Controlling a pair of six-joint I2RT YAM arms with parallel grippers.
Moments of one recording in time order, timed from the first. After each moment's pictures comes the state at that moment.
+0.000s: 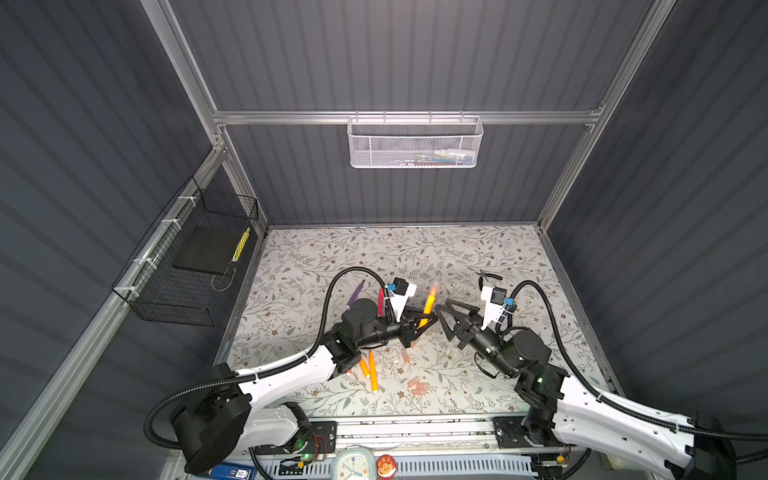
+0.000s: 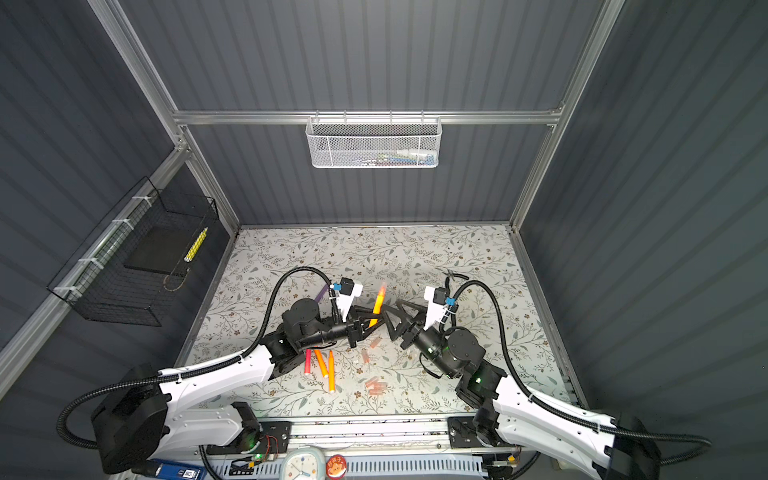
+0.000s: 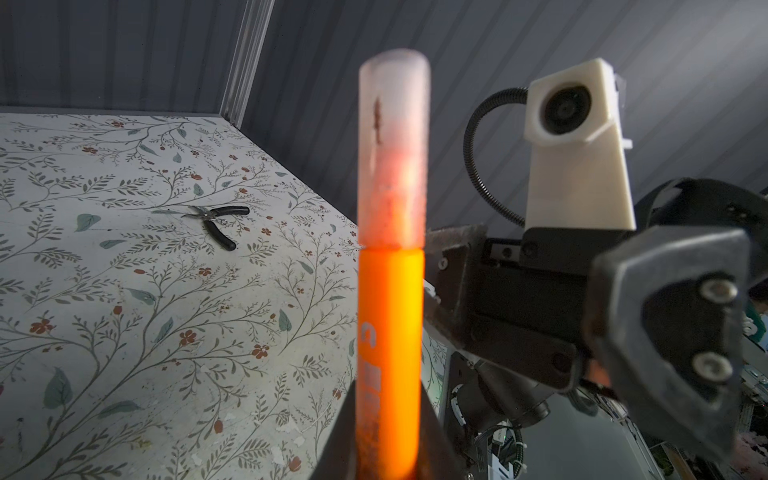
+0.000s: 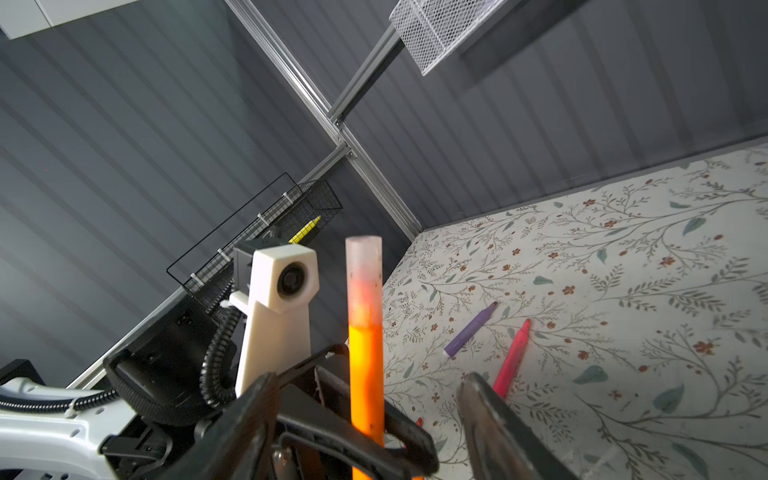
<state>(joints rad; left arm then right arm) -0.89 1.25 0.62 0.54 0.44 -0.49 0.92 0.75 0.40 0.48 0.15 0.66</state>
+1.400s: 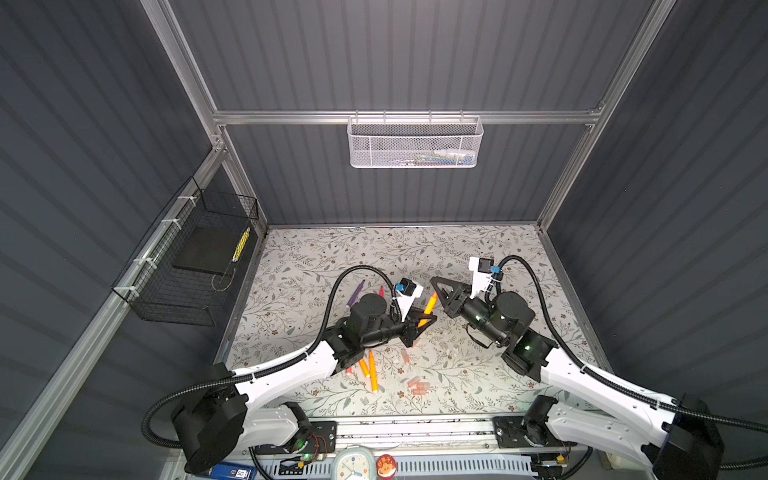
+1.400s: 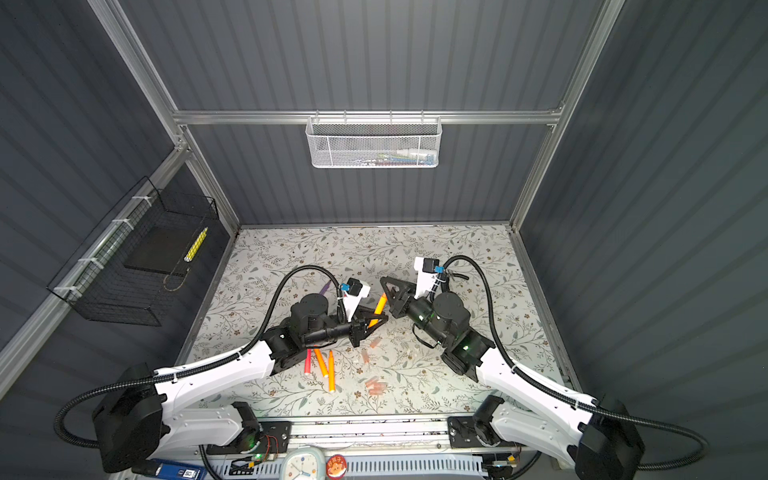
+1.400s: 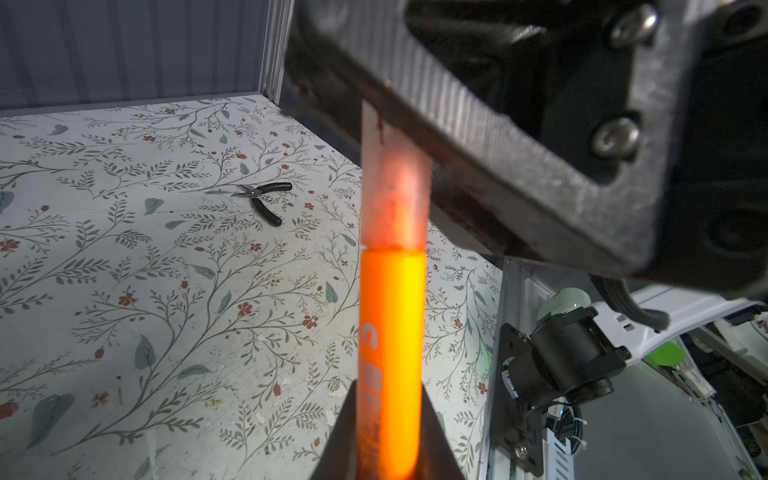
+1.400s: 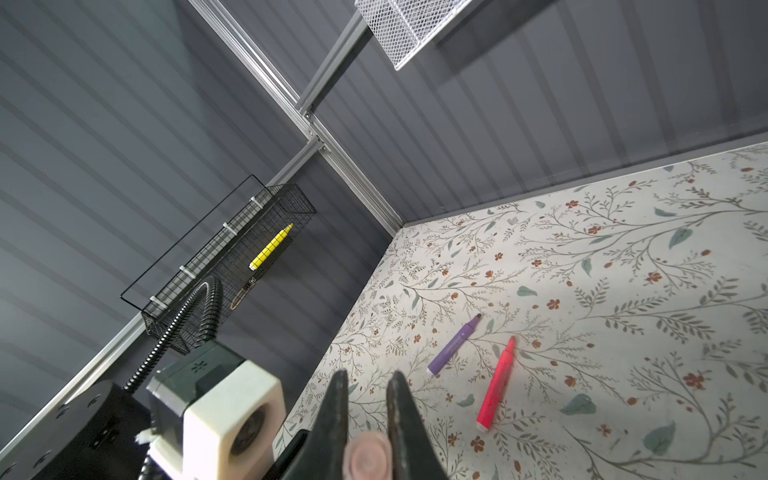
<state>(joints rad) -0.89 1.27 0.73 0.27 0.34 -0.32 0.76 1.00 0.59 0.45 -0.01 0.69</state>
